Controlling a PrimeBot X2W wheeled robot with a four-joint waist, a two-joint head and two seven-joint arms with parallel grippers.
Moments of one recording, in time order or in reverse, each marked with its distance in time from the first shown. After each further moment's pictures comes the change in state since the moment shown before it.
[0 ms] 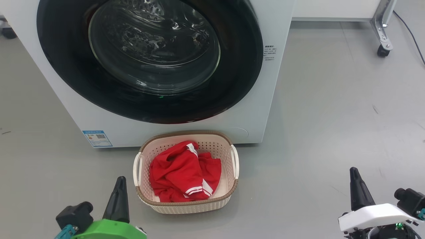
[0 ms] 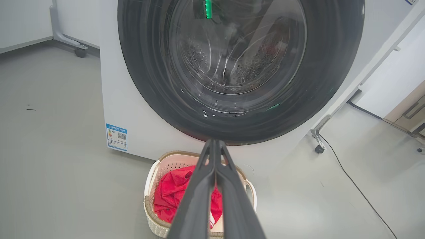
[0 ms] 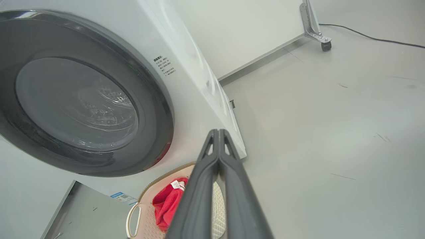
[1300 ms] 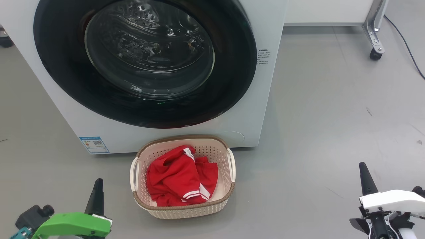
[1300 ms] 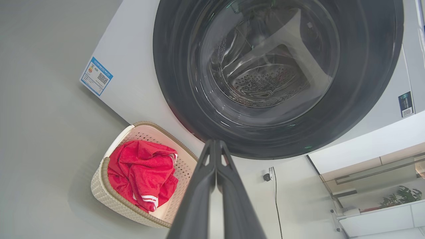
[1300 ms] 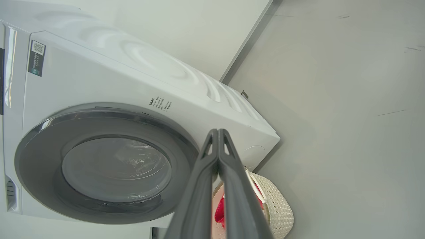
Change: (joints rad) left arm -0.037 0.030 0.123 0.064 -0.551 -0.081 0.115; right arm -0.082 0.020 -0.102 0.071 0.474 0.034 0.123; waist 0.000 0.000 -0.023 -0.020
